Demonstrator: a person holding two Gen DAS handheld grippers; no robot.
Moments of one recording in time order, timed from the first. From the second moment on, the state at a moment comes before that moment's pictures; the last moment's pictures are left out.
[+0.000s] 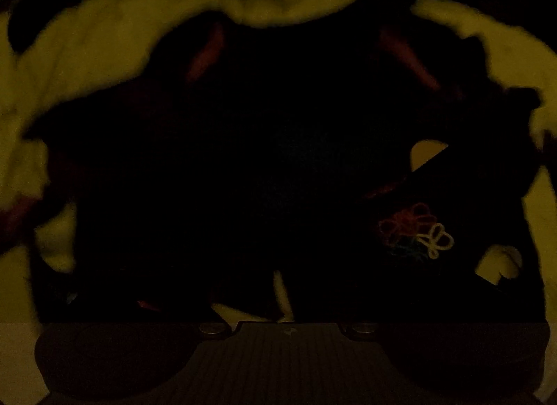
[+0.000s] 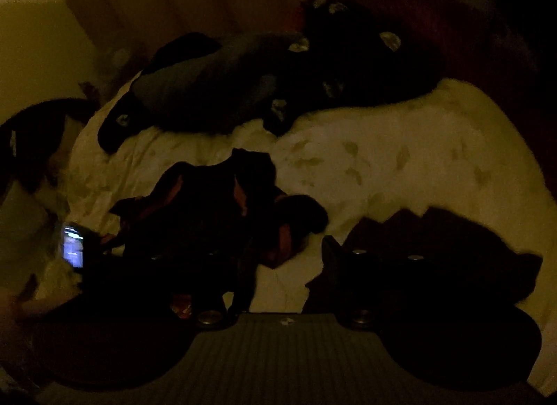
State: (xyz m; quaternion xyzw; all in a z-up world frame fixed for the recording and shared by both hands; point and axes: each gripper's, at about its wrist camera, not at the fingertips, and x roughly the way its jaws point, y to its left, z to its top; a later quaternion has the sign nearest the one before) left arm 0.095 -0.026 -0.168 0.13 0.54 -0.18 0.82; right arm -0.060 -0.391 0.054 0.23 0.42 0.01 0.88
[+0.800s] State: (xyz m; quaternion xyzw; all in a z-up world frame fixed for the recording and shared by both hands) left arm 0.048 0.058 0.106 0.06 0.25 -0.11 0.96; right arm -0.045 -0.383 0.020 0.33 0.44 0.01 0.83
